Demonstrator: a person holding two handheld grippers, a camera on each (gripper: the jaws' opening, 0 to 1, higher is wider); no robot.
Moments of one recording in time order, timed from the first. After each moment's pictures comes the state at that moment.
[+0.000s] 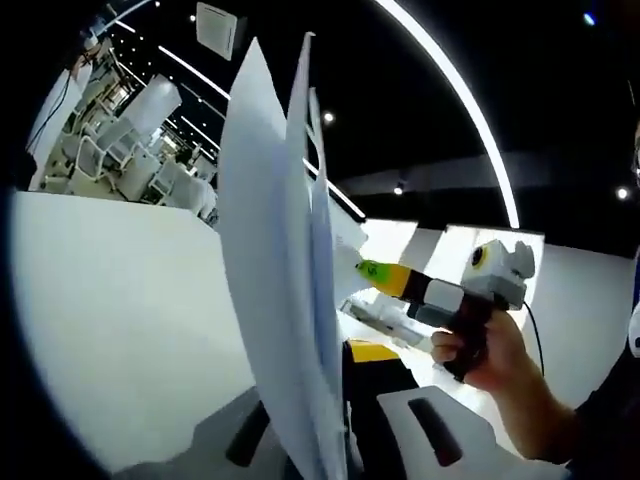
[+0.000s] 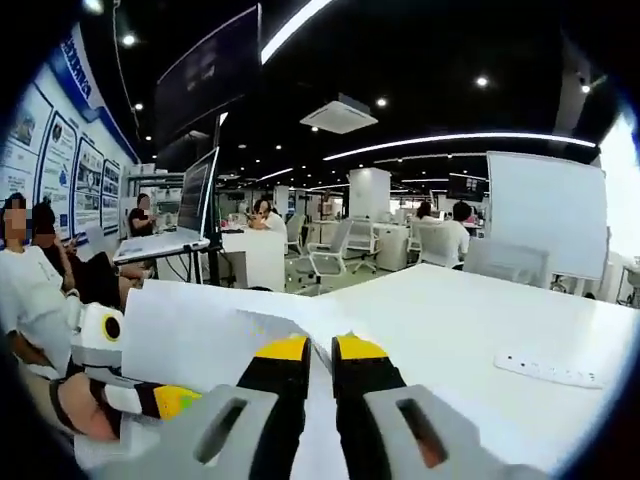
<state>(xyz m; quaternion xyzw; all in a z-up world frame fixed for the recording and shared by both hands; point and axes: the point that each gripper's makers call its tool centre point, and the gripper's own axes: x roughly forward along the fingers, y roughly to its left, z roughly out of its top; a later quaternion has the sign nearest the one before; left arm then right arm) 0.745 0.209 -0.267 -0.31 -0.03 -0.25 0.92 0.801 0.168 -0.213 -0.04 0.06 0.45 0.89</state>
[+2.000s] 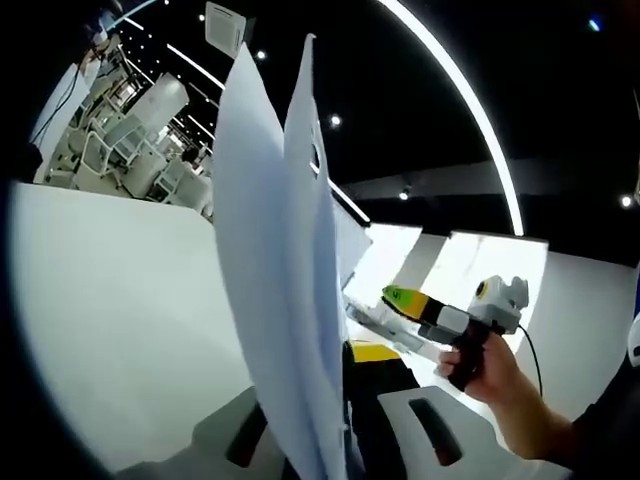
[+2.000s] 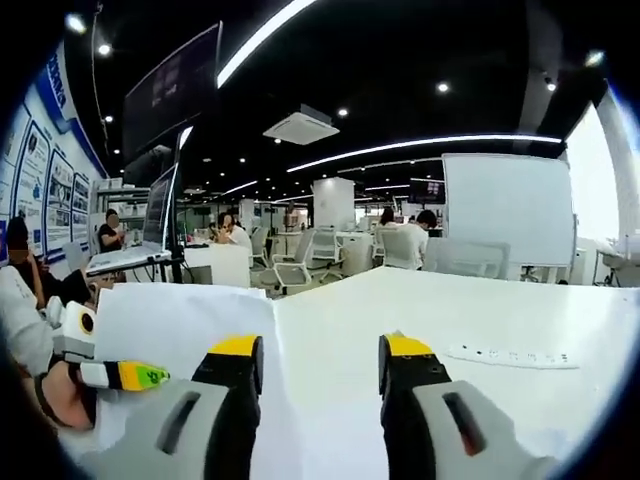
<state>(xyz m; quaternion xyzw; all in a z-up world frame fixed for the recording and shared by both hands) 0.747 0.216 -0.267 -0.33 -0.03 -0.24 0.91 0.827 0.105 -0.213 -0.01 0.05 0.38 0.92</state>
